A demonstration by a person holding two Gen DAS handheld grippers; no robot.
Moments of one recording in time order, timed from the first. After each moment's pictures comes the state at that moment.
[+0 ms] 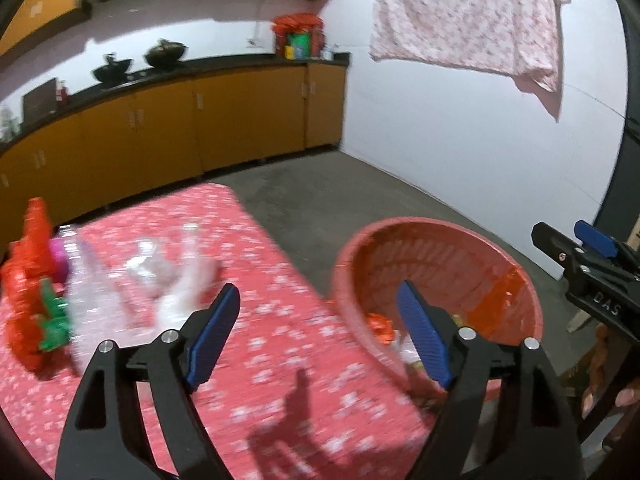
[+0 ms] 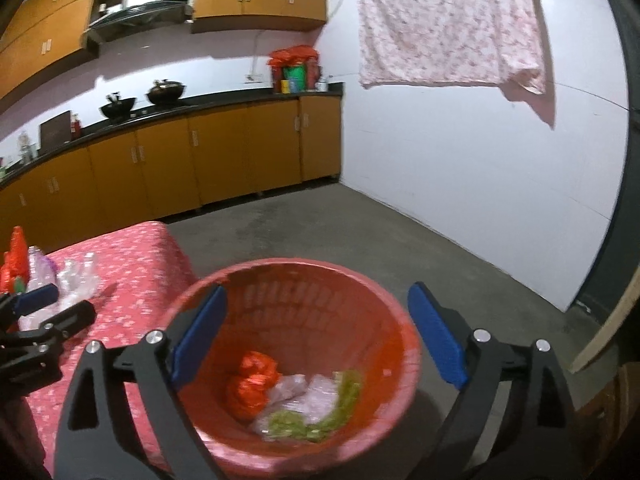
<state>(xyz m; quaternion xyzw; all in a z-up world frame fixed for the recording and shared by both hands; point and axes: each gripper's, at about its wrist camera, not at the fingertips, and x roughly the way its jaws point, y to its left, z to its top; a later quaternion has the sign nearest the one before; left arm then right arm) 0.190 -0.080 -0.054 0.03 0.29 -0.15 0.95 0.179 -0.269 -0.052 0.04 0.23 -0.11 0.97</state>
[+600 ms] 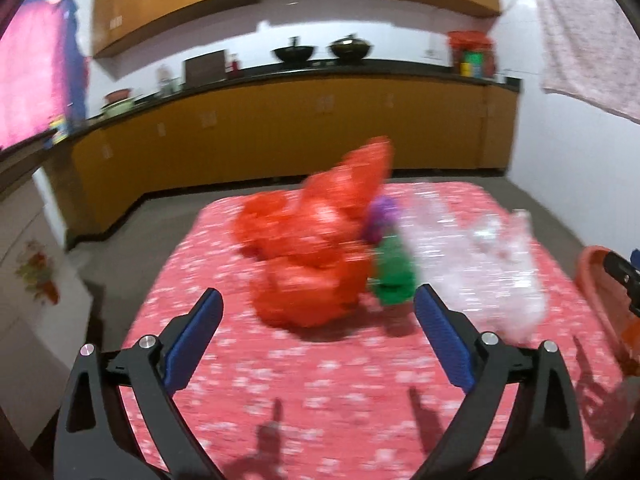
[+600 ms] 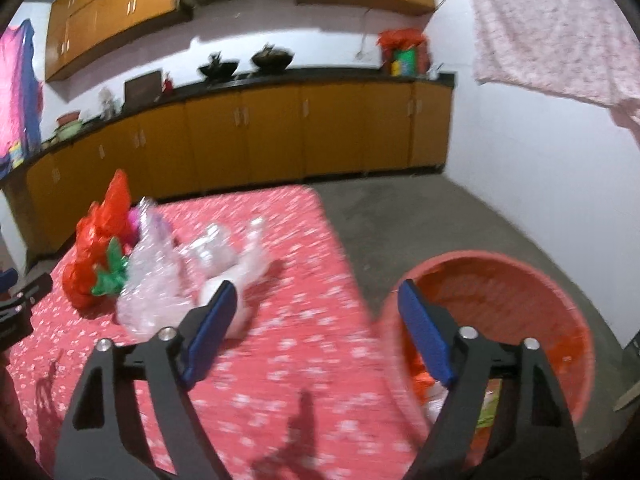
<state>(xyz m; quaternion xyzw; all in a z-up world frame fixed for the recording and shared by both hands) 0.156 0.145 -0.063 0.00 0.28 0.14 0.95 0.231 -0.081 -0.066 0.00 0.28 0.05 0.96</state>
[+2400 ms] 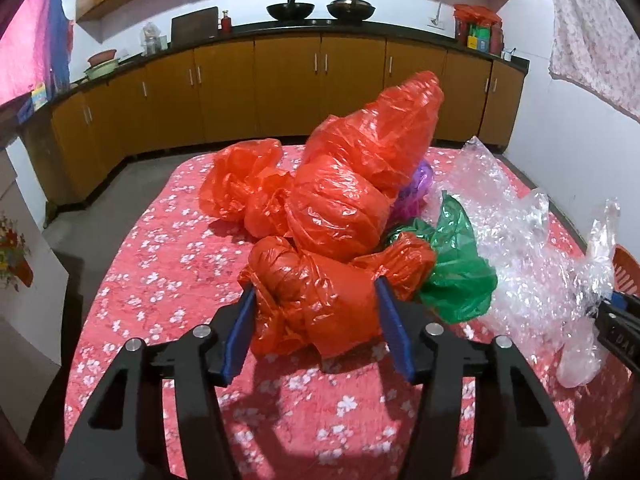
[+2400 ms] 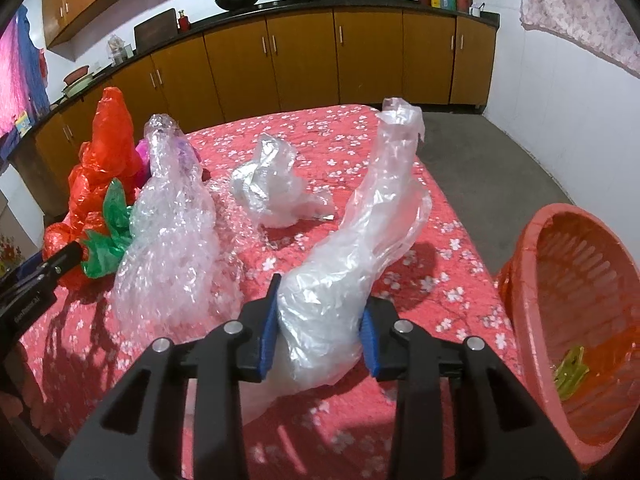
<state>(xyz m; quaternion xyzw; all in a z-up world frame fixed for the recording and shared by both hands) 0.209 0.173 -0.097 -0.03 0.34 0.11 0.93 0.281 -0.015 -0.119 0.01 0.39 0.09 0.91</state>
